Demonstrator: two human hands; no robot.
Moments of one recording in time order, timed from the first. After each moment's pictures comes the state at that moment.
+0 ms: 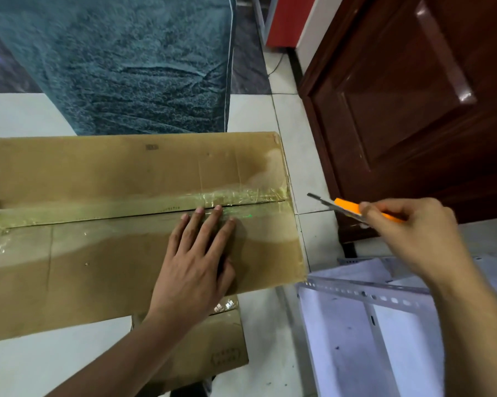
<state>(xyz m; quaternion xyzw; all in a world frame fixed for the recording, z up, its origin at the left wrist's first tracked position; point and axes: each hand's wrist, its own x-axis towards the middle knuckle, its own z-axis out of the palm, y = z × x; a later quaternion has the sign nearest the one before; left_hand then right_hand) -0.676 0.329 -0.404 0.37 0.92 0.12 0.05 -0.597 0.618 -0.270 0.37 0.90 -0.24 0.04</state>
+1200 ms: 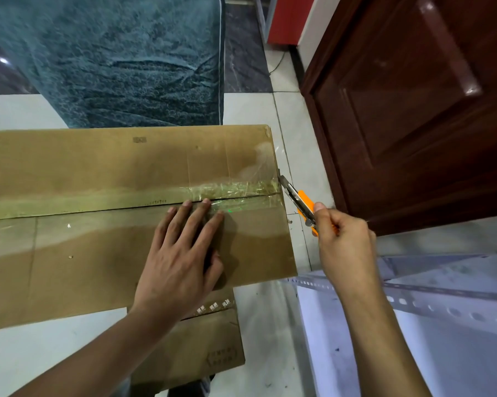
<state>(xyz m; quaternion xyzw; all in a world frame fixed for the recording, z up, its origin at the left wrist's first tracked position) -0.673 0.334 -0.404 0.36 0.93 0.12 0.02 -0.598 0.570 -0.343 0.43 0.83 -0.34 -0.05</state>
